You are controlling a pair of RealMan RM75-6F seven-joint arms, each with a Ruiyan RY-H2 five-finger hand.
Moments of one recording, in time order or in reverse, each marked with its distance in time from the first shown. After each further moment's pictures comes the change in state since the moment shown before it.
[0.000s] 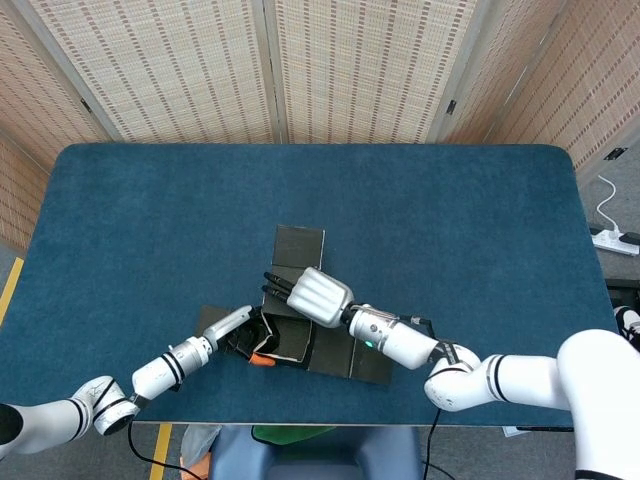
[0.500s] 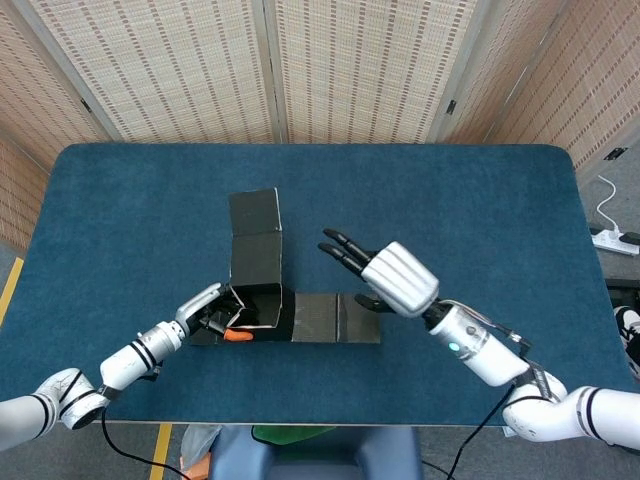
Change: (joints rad) left arm 0.002 0.159 0.006 -0.060 -0.002 0.072 -0.311; right arm -0.303 0.237 -0.026 -0.139 -0.280 0.487 0.487
